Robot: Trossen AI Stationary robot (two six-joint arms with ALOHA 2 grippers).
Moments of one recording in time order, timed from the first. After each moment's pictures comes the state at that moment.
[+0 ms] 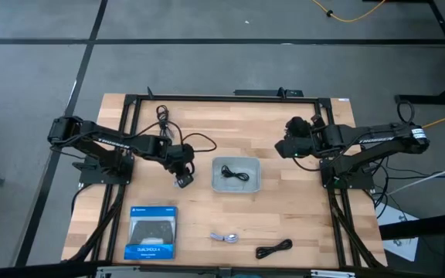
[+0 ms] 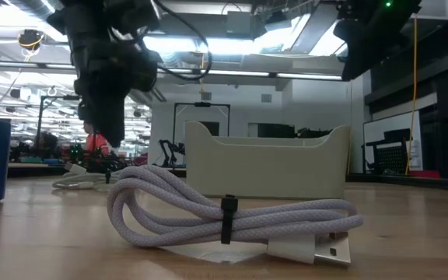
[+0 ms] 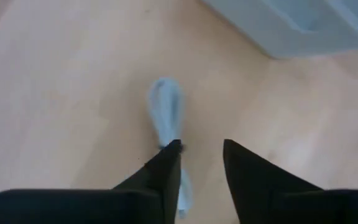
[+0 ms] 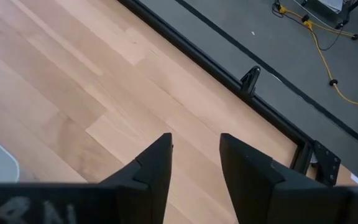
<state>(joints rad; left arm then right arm) -0.01 1.36 0.77 -0.53 0.04 -0.67 0.08 1.16 1.04 -1.12 0.80 0.78</state>
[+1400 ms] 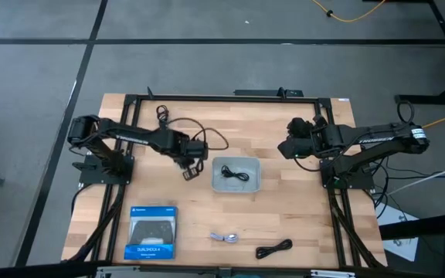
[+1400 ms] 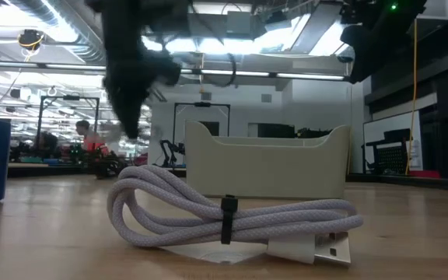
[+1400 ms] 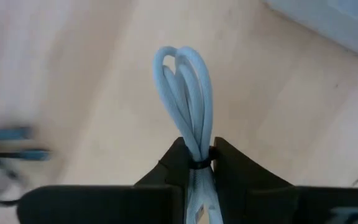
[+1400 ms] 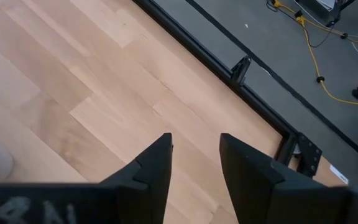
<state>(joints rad) 0.02 1.58 1.12 -0.91 -0.21 -0.45 0.08 1.16 1.04 -1.20 0.79 0.78</state>
